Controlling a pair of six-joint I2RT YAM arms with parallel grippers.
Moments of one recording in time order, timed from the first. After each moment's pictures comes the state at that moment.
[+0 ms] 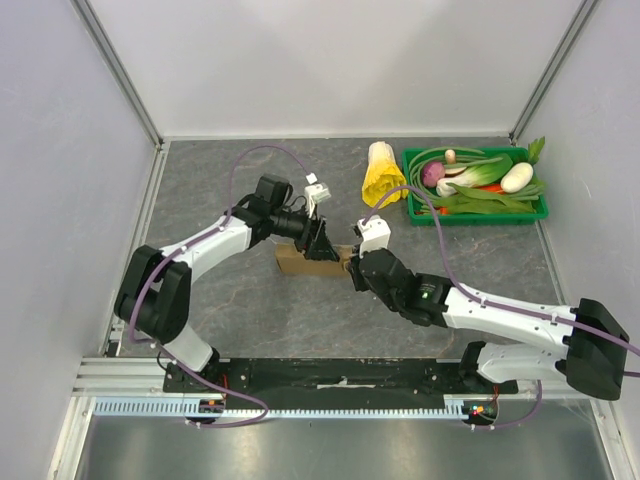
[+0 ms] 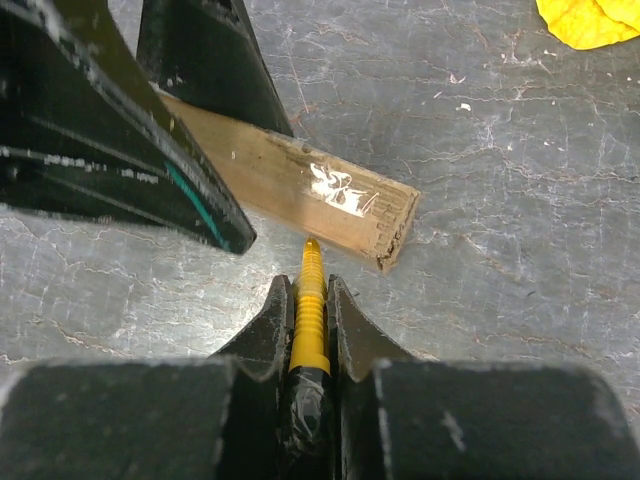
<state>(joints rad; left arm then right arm) -0.47 1.61 1.05 -0.18 0.94 0.01 1.06 1.18 0.74 -0.10 0.52 0.46</state>
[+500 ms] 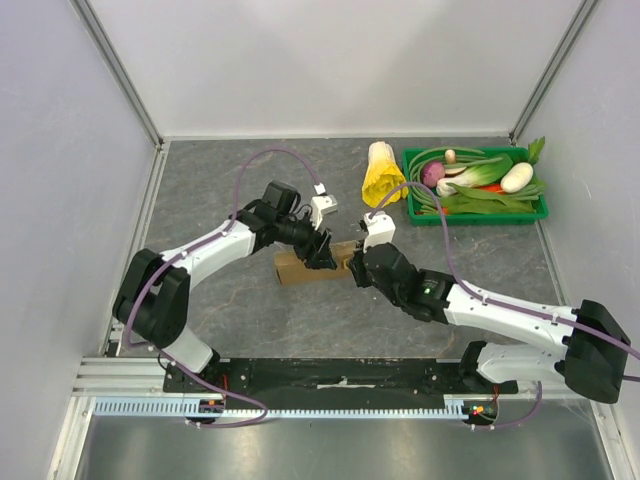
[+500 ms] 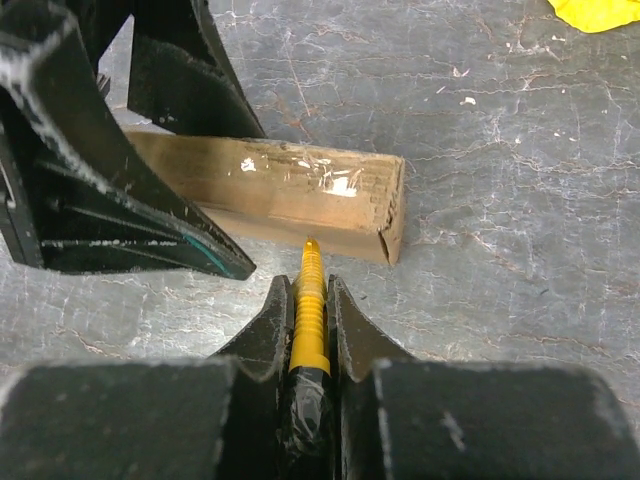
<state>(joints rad) -0.54 1.60 1.05 -0.29 0.78 0.19 1.02 1.18 0.74 -0.10 0.47 0.51</state>
